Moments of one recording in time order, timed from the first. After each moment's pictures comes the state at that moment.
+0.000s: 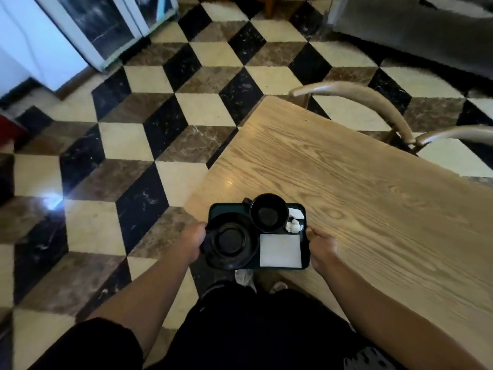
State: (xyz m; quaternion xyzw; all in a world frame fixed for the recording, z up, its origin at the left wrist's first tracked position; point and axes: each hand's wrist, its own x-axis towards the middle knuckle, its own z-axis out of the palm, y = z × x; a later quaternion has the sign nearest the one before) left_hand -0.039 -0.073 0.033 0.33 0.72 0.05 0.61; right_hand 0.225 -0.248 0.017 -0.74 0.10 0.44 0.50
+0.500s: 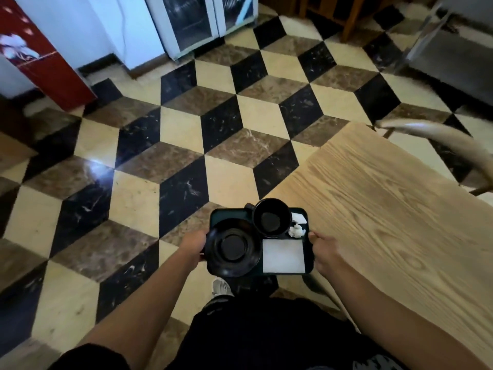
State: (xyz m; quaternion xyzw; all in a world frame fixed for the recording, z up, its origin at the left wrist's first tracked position) left_hand -0.227 -0.016 0.036 0.26 0.74 0.16 0.60; right_hand 0.081 -0.101 0.024 -0.77 0.00 0.50 0.39
